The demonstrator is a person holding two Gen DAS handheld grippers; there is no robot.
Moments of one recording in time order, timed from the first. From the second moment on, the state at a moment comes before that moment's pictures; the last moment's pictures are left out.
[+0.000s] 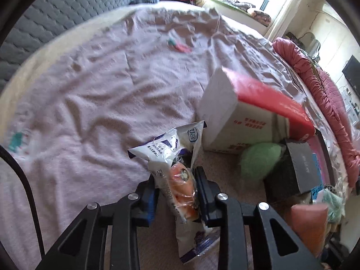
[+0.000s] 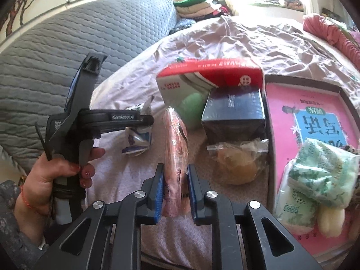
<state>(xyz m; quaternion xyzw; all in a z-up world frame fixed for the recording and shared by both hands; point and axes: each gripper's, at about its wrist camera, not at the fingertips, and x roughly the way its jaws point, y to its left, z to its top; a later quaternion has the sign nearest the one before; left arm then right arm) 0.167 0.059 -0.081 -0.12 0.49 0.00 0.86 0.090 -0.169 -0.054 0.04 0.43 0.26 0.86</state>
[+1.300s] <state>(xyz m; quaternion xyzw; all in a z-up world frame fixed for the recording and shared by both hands) 0.067 -0.177 -0.023 0.01 0.46 -0.24 0.85 0.056 -0.382 0.015 0.17 0.34 0.10 0.92</state>
